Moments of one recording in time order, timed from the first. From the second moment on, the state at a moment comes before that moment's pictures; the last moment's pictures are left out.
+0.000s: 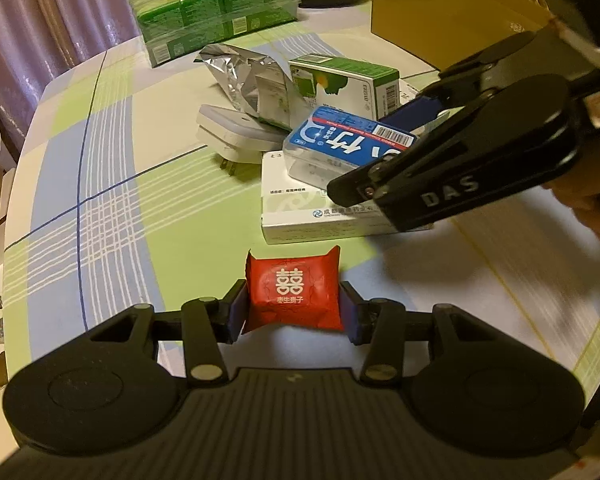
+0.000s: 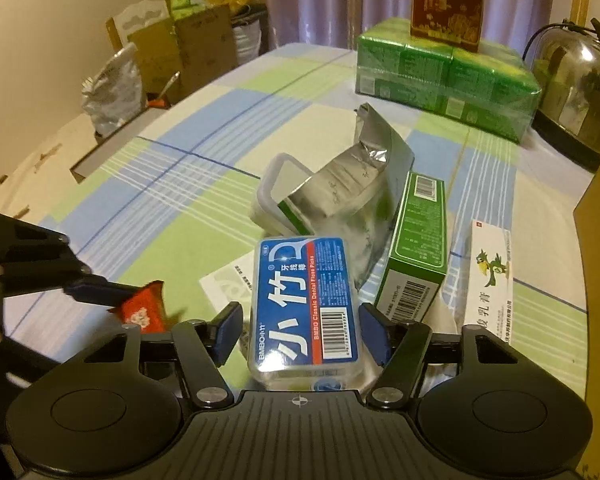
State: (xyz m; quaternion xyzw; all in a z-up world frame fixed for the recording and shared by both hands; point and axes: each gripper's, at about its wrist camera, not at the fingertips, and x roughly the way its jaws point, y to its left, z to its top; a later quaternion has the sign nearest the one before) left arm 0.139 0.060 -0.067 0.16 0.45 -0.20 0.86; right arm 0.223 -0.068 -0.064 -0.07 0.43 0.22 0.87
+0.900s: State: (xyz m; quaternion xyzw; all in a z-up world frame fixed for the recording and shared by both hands) left arm 0.098 0.004 -0.036 0.16 0.43 -0.24 0.85; right arm 0.130 -0.164 -0.011 -0.01 0.41 0.15 0.90
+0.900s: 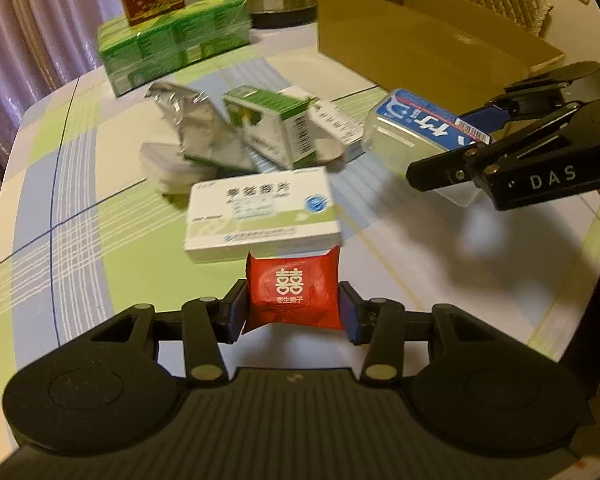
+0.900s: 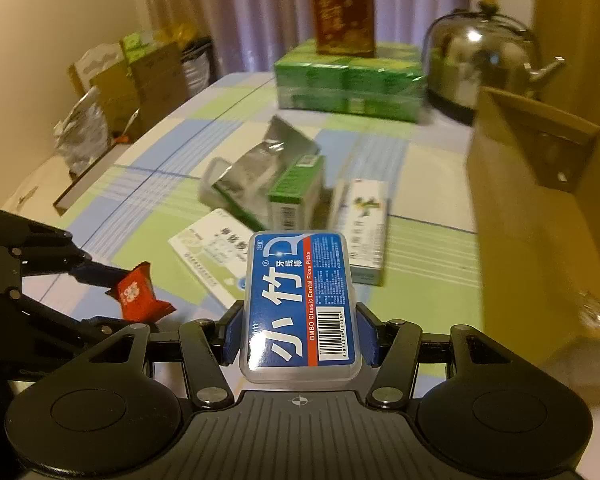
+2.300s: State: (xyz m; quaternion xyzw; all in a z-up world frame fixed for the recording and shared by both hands) left arm 0.153 -0.227 0.059 0.16 0.34 -0.39 0.84; right arm 0.114 -0.387 0.061 0.05 0.33 -0.02 0.94
